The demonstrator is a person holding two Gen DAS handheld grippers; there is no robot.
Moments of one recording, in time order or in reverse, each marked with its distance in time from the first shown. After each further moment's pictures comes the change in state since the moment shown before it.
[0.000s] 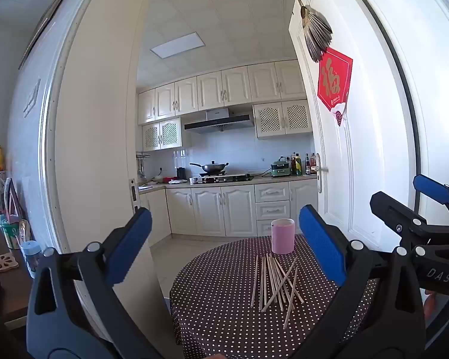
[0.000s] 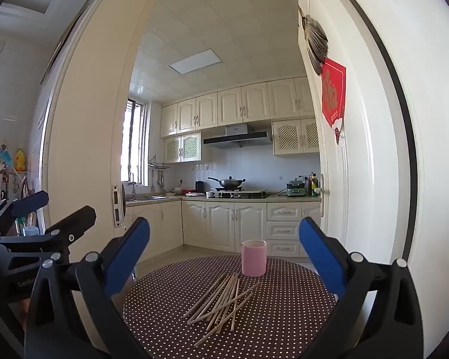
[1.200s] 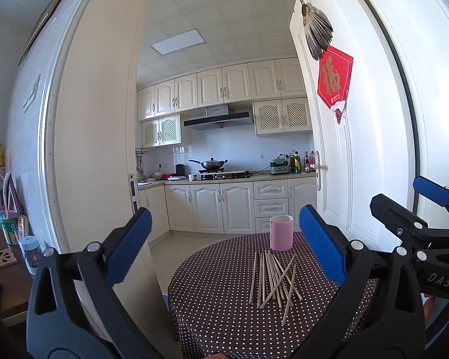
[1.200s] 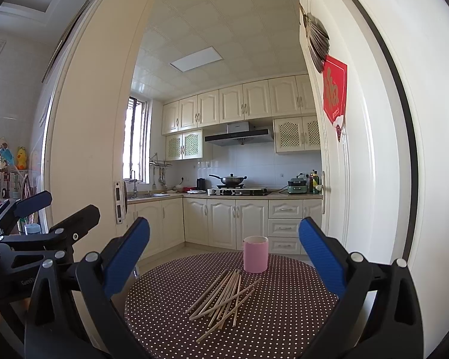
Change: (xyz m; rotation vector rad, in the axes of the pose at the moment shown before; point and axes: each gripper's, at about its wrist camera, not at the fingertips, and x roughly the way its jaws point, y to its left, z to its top) left arm 0.002 0.002 -0.007 -0.011 0.014 -0.002; right arm 0.000 0.001 -0.005 -0.004 0.009 0.003
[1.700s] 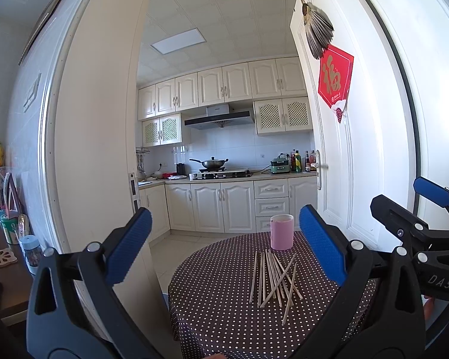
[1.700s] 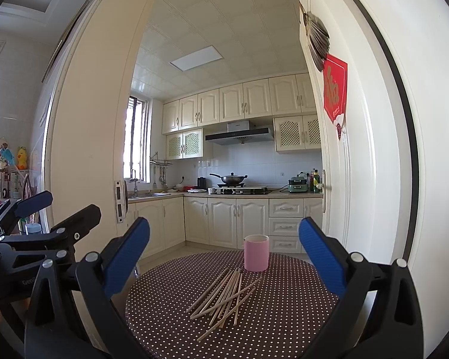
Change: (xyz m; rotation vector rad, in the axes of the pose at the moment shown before) left arm 0.001 -0.001 0.000 0.000 0.003 0.001; right arm 0.000 0.000 -0.003 0.003 0.004 0.004
